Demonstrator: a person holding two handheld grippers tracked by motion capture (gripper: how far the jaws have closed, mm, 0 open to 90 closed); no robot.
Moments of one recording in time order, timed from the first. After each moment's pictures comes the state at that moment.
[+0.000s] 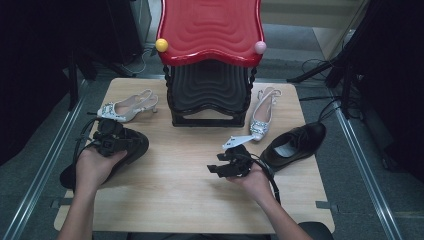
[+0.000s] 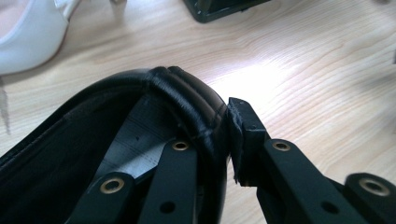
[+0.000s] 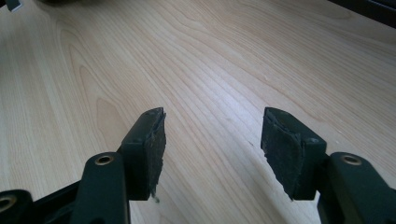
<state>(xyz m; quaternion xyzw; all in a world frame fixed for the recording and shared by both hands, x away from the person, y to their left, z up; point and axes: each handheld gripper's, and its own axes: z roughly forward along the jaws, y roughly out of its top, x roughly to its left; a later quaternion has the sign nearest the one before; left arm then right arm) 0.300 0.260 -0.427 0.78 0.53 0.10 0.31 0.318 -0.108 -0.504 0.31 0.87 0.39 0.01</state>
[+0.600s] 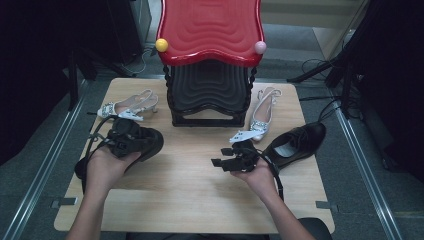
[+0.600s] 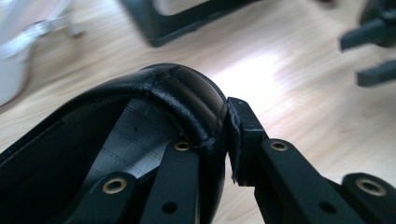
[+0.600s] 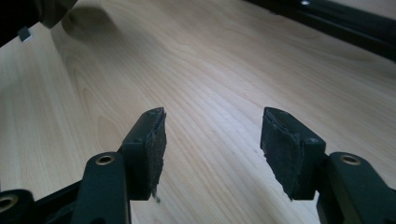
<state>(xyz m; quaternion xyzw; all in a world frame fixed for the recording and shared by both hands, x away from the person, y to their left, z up) 0.294 0.202 -0.399 0.82 0.48 0.10 0.31 0.326 -0.128 -0.490 0.33 0.84 0.42 0.01</state>
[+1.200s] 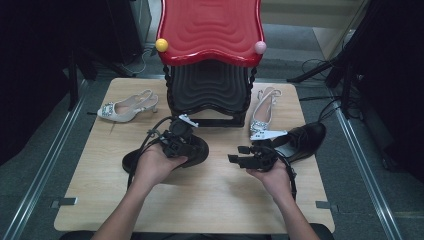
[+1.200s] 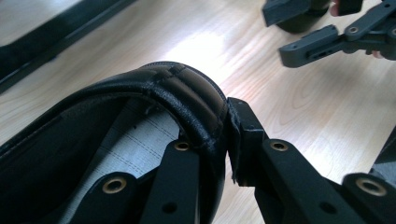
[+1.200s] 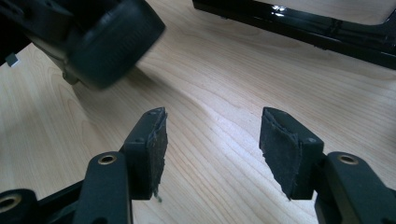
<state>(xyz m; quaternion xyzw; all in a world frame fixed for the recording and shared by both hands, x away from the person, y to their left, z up) 0.316 0.089 -0.420 0.87 0.39 0.02 0.29 0.324 -0.172 -0.486 0.38 0.81 0.44 0.02</state>
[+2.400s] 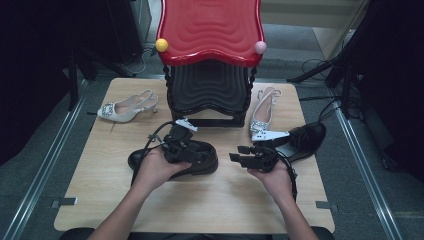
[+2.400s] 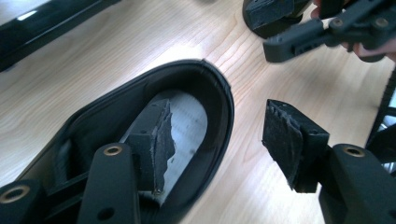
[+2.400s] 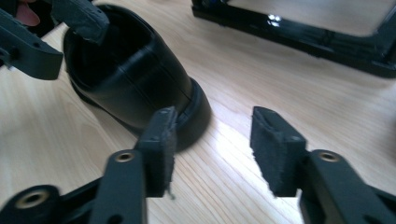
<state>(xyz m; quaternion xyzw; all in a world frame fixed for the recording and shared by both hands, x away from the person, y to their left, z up) 0.310 0.114 -0.432 0.85 0.38 -0.01 0.36 0.321 -0.173 -0.480 0.37 0.81 0.45 0.03</state>
